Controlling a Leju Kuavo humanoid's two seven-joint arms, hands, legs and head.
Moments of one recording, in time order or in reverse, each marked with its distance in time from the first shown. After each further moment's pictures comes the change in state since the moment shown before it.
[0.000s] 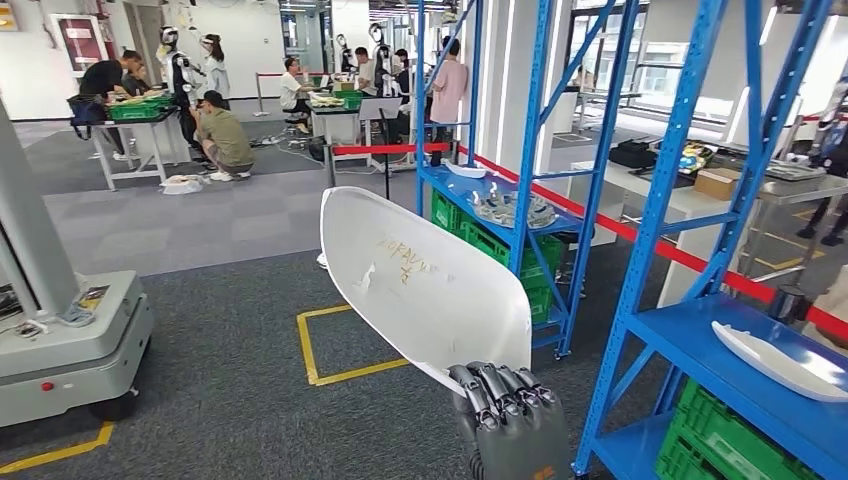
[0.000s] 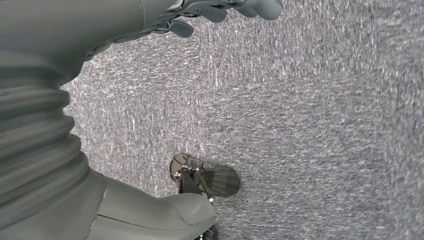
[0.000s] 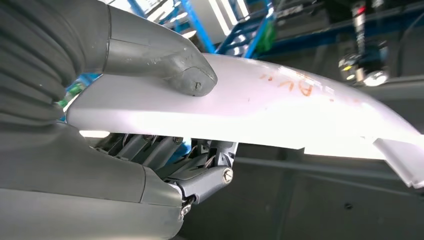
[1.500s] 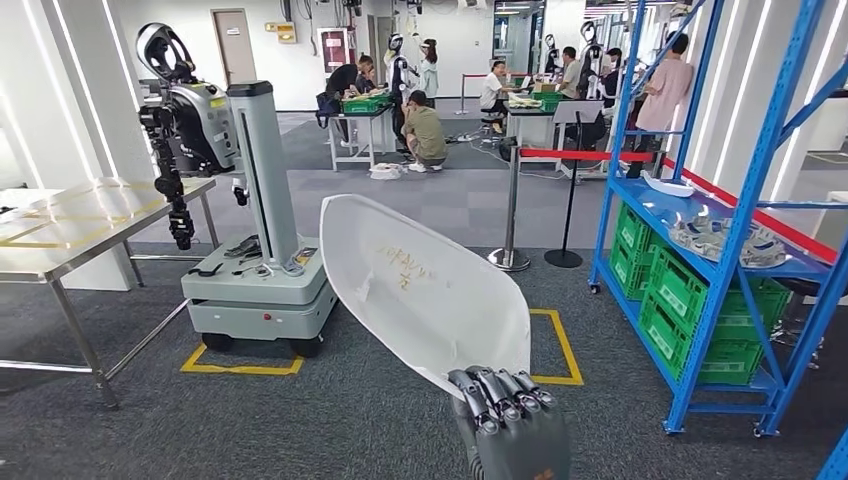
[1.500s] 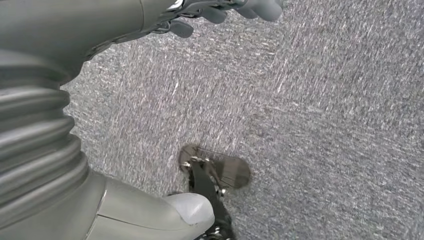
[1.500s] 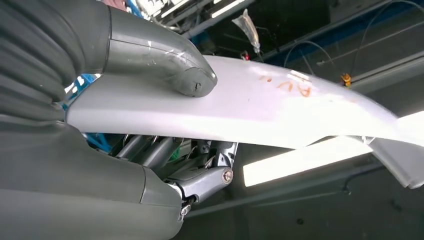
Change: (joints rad) left arm 0.005 -0.002 0.000 0.001 0.000 0.000 0.002; right arm -0.004 -0.009 0.010 0.000 0.000 0.000 -0.001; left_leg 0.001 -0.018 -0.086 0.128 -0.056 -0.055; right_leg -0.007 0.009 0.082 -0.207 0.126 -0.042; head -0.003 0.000
